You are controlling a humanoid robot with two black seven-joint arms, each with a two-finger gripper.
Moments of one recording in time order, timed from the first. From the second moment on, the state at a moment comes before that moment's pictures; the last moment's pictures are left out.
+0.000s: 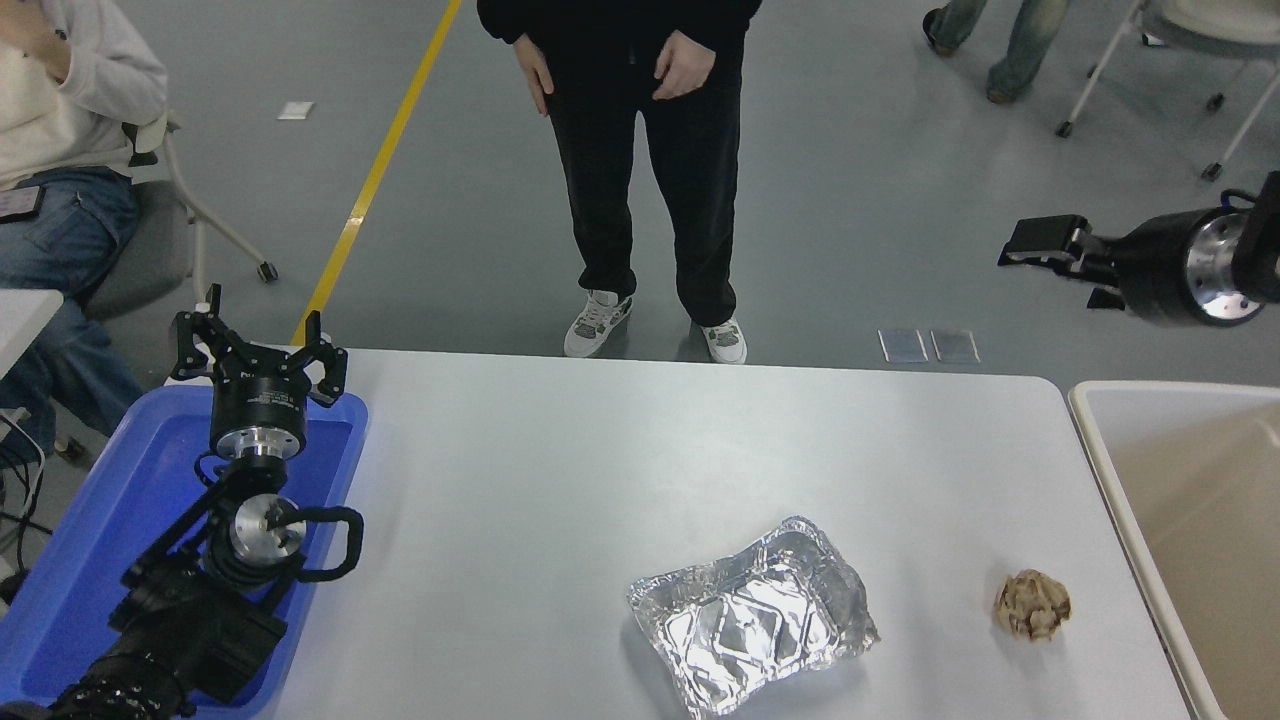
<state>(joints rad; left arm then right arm) -0.52 0.14 -1.19 -0.59 0.09 -0.33 -0.56 2.12 -0.59 -1.21 1.52 -0.19 0.06 0.02</state>
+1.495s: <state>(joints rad) -0.52 0.14 -1.19 -0.59 0.09 -0.33 -0.56 2.46 -0.25 -1.30 1.72 -0.05 0.63 0.03</state>
